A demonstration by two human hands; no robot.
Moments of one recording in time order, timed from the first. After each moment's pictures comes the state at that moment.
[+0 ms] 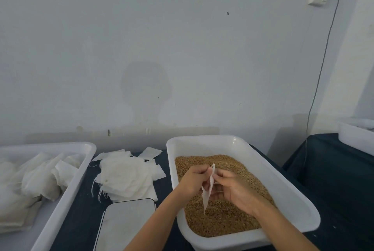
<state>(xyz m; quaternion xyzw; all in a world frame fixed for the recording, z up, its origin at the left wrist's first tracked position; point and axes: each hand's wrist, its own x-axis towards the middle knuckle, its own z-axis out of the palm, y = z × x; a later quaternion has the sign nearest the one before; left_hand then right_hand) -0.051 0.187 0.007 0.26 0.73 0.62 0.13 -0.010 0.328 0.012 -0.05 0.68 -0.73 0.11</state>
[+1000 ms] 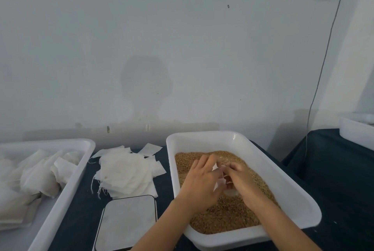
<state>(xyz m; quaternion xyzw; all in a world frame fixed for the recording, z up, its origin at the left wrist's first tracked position) -0.038 0.197 -0.004 0.42 0.84 0.21 -0.27 -0.011 0.328 0.016 0.14 0.77 -0.62 -0.08</state>
